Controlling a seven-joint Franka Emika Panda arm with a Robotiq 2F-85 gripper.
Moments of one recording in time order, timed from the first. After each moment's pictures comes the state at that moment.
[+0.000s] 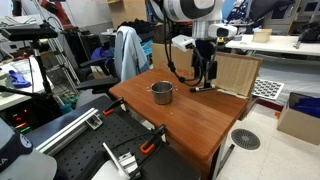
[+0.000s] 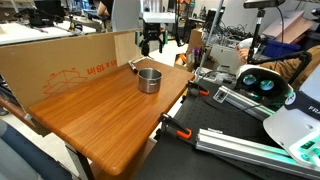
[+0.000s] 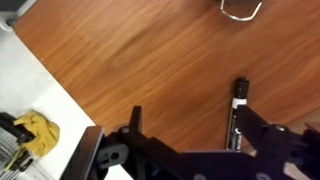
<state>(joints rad) -0.10 0.46 -0.10 -2.00 -0.03 2.40 0.42</state>
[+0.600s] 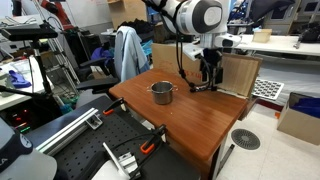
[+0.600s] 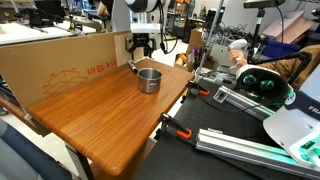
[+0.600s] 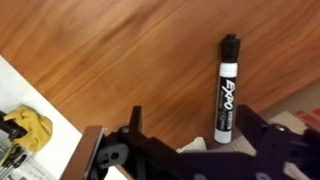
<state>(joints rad) -0.08 0.67 -0.11 -1.77 -0.01 2.42 0.47</state>
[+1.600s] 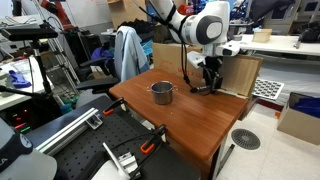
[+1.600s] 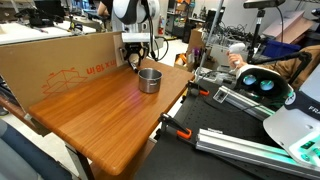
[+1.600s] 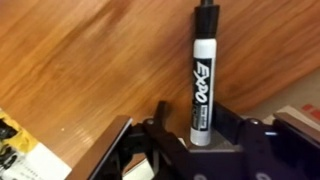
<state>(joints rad) -0.05 0.84 -0.12 -1.59 0.03 2.41 0.49</state>
